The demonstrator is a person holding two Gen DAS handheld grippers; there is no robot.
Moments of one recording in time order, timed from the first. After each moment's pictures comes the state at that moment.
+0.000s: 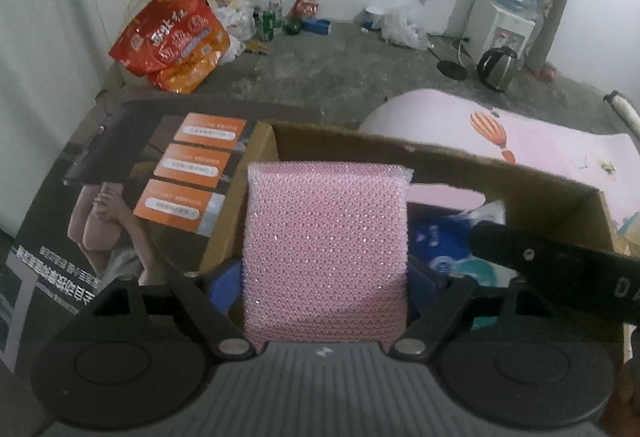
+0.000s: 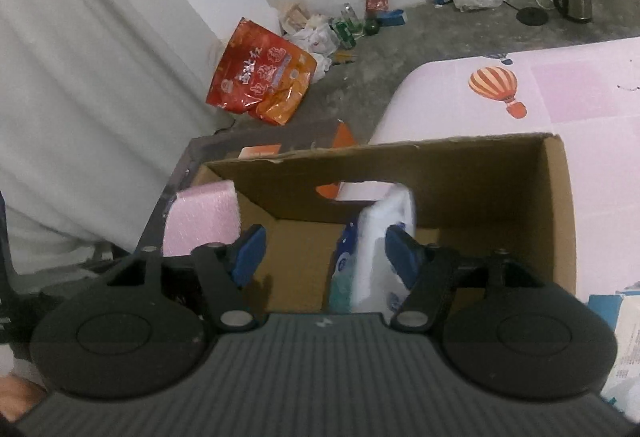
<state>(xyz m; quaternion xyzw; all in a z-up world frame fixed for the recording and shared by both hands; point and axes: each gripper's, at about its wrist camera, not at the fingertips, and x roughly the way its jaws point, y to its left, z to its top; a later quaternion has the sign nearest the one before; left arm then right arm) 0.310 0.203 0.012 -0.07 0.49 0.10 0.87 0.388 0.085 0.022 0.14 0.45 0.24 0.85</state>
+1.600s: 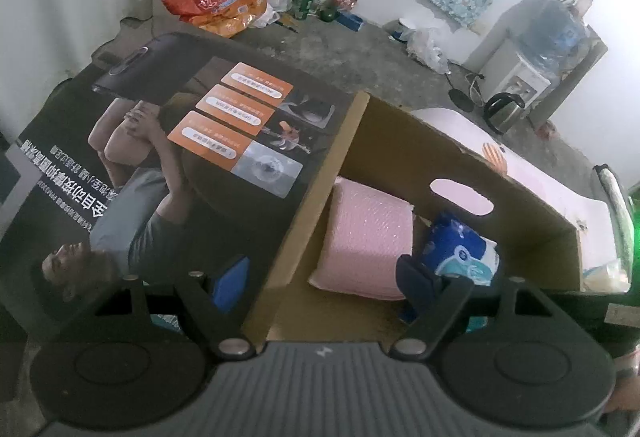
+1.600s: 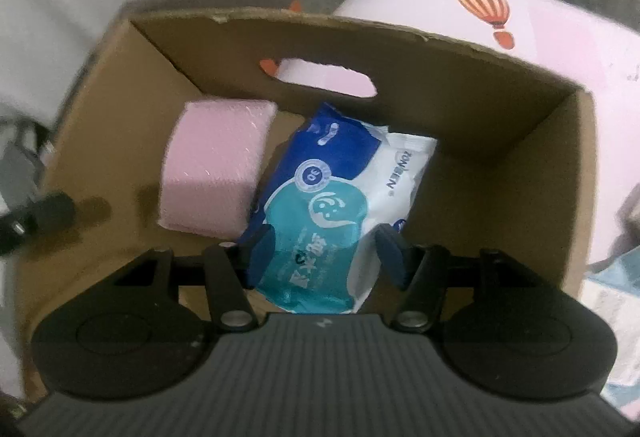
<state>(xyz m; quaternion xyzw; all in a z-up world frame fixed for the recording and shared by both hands) 0.244 0.267 0.019 -0.22 0.47 0.12 0.85 0.406 0.124 -0.013 0.01 0.59 0.20 0.78</state>
